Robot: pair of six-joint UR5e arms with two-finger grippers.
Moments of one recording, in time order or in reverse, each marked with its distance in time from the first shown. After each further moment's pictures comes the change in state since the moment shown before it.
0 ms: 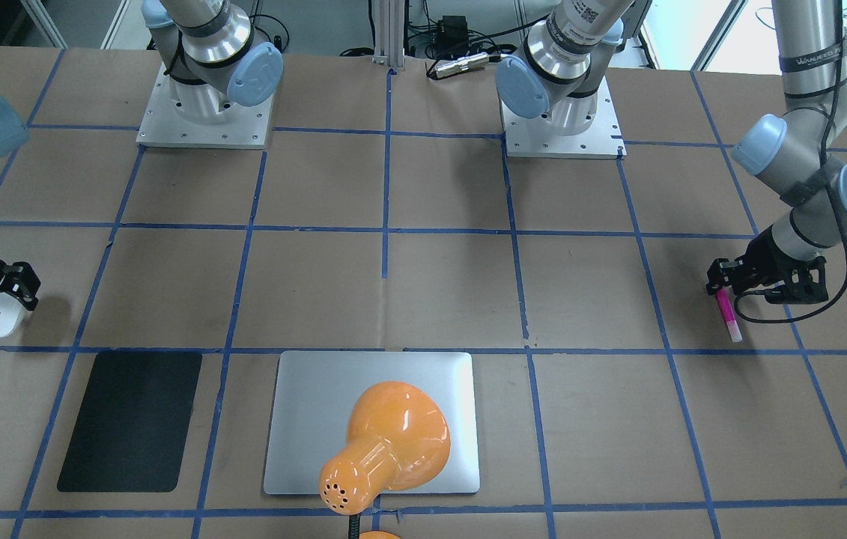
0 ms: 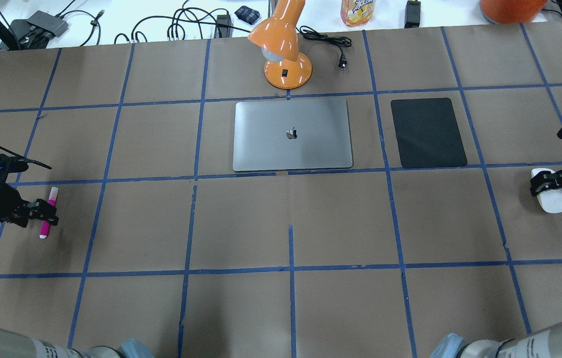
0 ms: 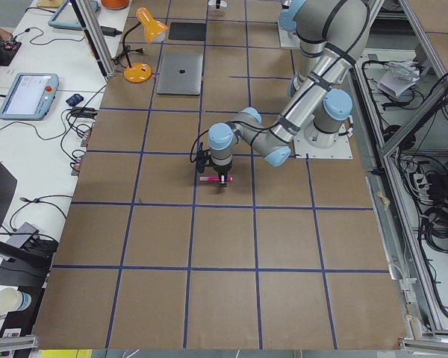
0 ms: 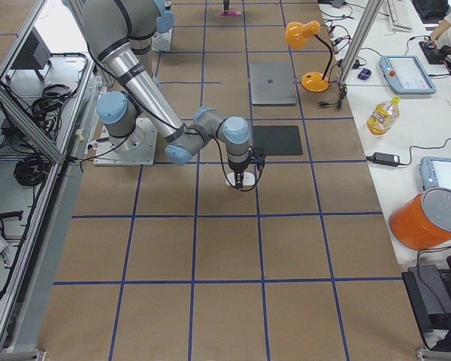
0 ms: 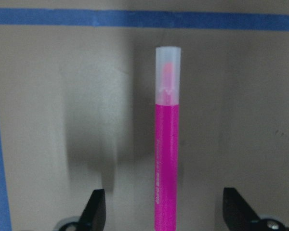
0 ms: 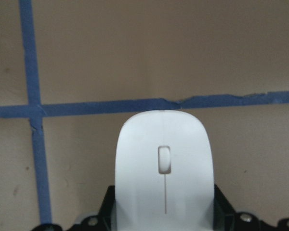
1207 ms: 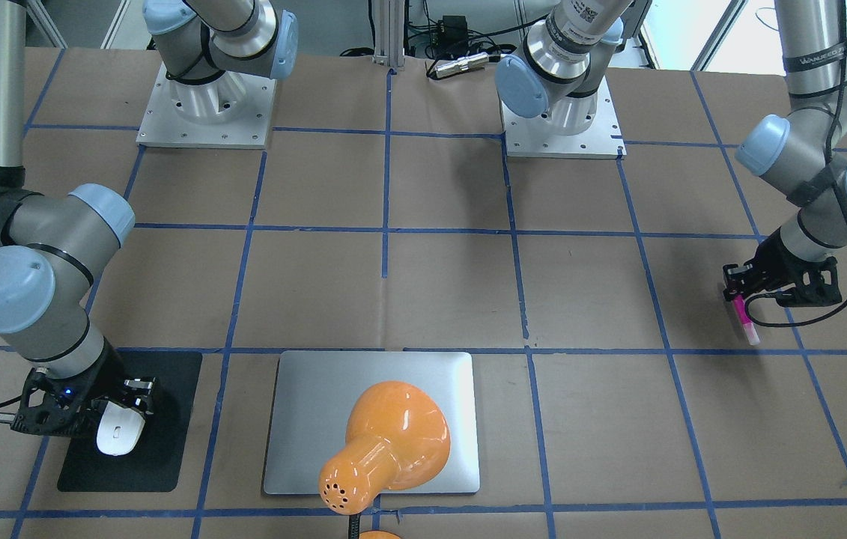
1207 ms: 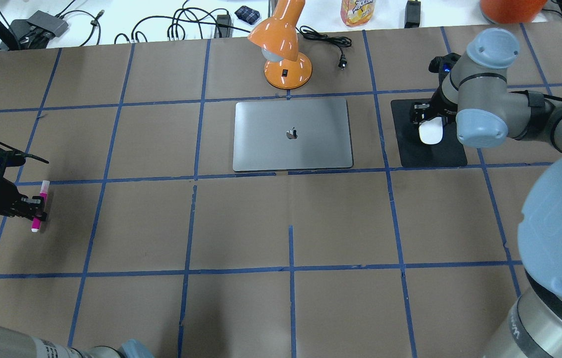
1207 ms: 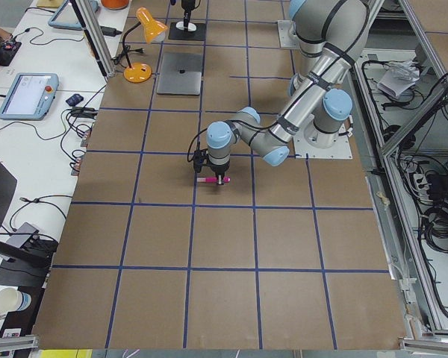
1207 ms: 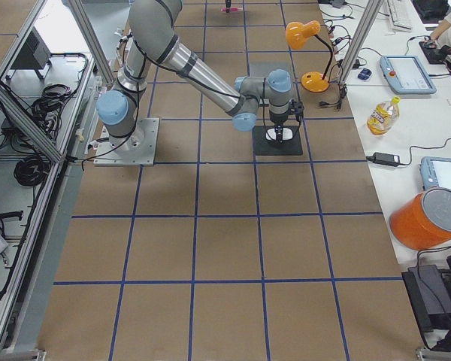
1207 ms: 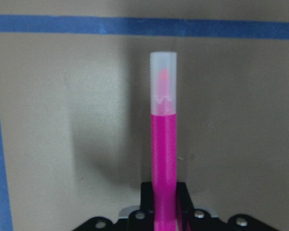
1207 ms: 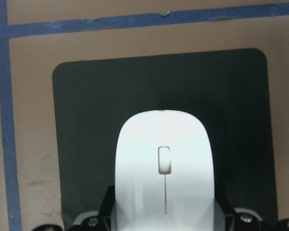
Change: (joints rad) left arm -0.009 0.007 0.031 0.027 -0.001 -0.007; right arm 0.435 0.249 -0.303 0.003 -0.013 0.451
